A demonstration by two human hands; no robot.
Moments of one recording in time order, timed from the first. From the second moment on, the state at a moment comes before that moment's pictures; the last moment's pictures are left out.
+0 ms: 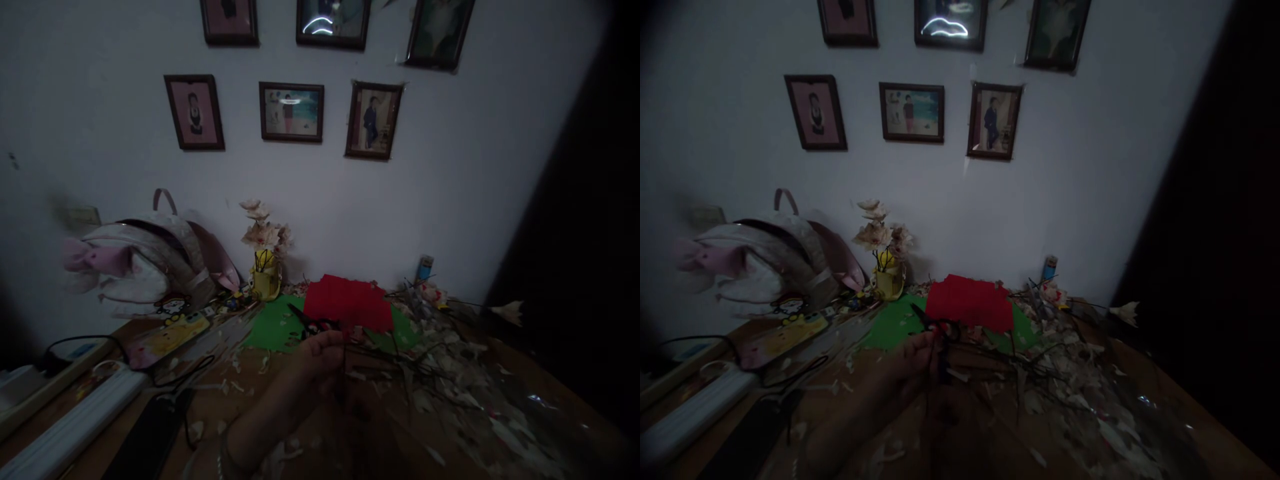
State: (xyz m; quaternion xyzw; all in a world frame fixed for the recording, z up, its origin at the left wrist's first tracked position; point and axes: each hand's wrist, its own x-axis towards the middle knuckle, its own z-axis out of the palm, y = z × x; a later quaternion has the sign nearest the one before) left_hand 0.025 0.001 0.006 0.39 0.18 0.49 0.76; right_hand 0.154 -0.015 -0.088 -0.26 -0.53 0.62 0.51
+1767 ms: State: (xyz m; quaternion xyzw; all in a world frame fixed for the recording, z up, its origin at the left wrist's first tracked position) left_hand 0.020 -0.013 0.032 0.45 0.33 0.57 0.60; right_hand 0.155 0.003 0.032 -0.32 -0.71 0.23 0.58
